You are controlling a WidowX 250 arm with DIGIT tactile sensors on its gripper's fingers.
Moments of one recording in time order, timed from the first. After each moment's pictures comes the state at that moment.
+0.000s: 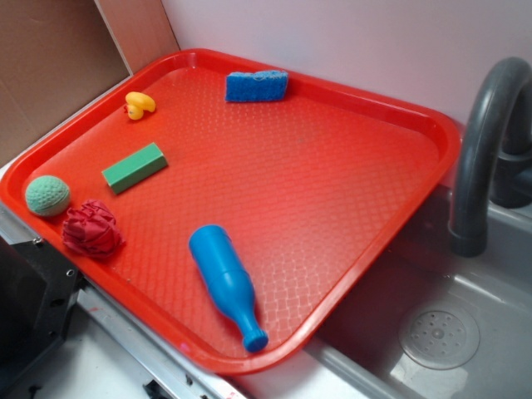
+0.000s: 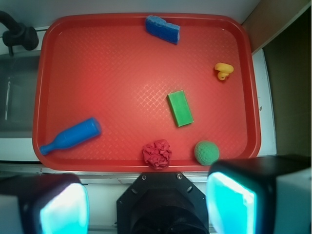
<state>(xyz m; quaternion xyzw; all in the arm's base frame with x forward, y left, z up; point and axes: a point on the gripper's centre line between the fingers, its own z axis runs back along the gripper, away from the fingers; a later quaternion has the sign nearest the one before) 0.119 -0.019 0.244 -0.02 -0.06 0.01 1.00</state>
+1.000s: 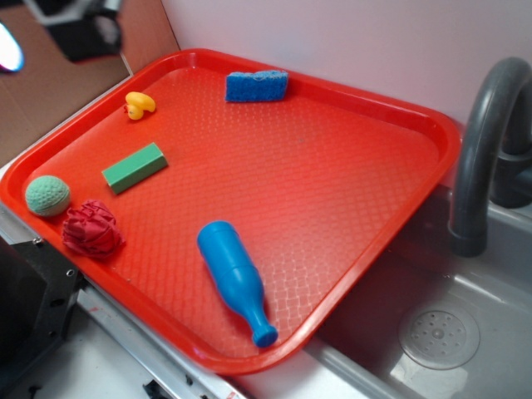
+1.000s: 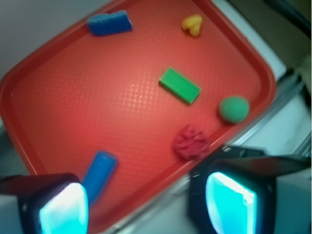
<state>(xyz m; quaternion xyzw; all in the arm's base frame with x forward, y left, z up) 0.149 -0.075 0.189 -0.02 -0.04 0.34 0.94</state>
